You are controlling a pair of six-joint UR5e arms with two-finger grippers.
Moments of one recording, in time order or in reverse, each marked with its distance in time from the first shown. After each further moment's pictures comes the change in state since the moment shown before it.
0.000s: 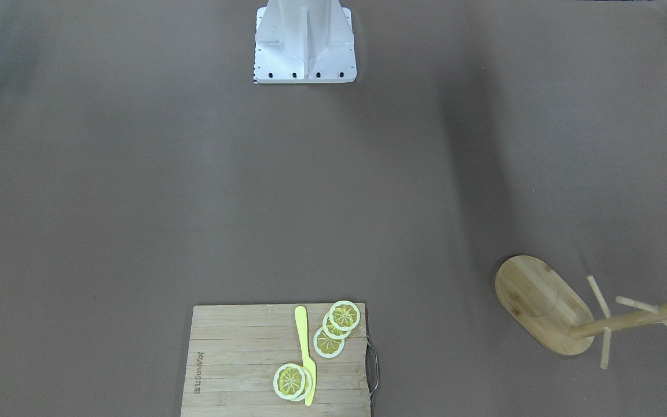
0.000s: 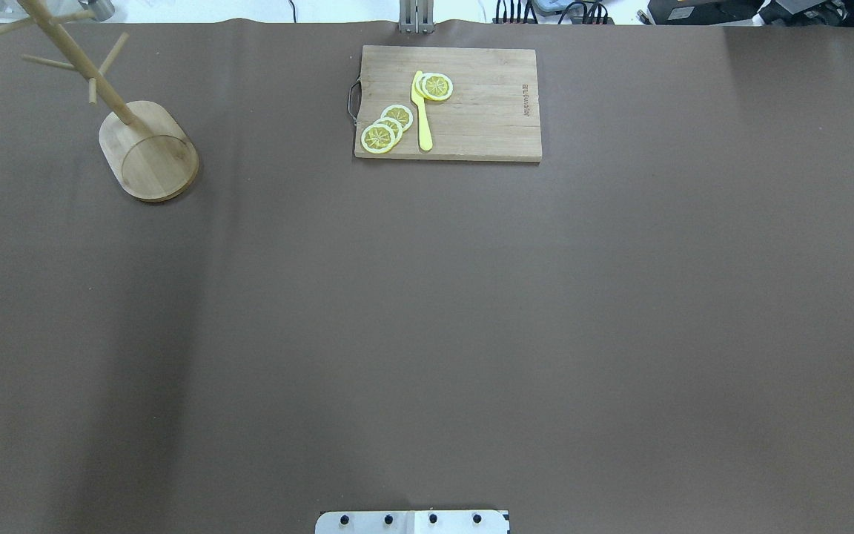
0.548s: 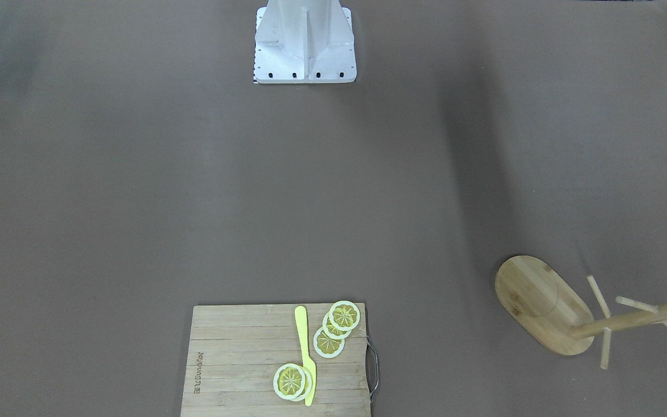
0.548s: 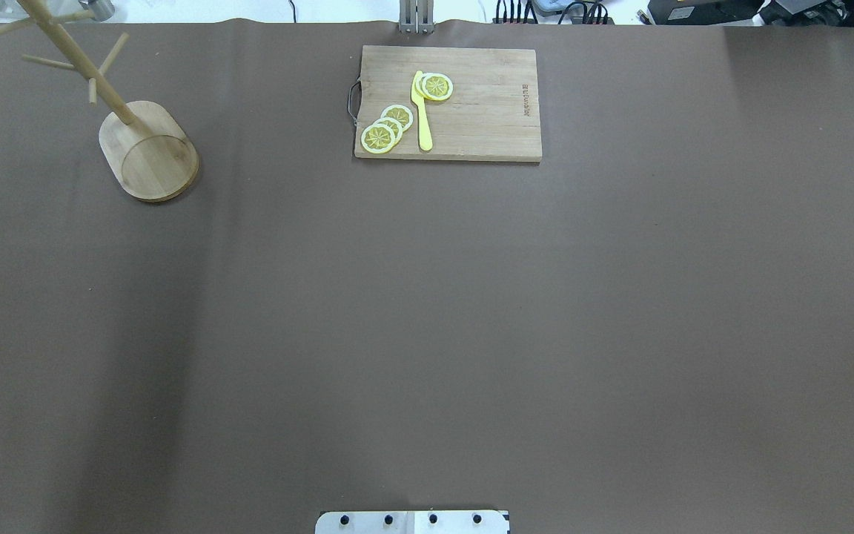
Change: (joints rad) left arm 0.000 -0.001 0.003 0.000 -0.001 0.000; right arm 0.000 0.007 -0.029 0.040 0.004 0.018
